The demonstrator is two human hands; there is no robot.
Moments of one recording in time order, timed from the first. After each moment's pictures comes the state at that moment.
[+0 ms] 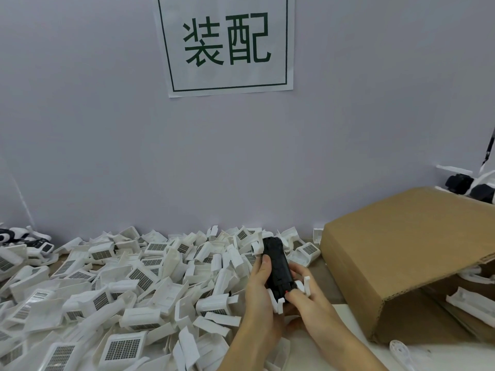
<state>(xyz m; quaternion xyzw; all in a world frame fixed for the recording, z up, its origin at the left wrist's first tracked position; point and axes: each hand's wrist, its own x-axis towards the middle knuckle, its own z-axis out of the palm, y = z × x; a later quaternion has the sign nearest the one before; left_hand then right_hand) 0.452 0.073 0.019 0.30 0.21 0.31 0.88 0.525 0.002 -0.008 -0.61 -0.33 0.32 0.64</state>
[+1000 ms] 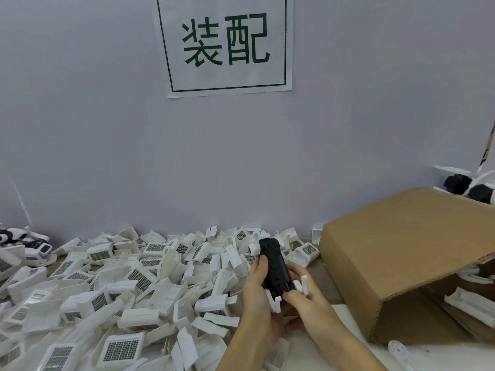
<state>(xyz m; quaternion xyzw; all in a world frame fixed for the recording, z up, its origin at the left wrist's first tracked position) 0.448 0.072 0.025 0.29 0.22 0.29 0.89 0.517 -0.003 0.001 -0.62 -0.33 0.32 0.63</state>
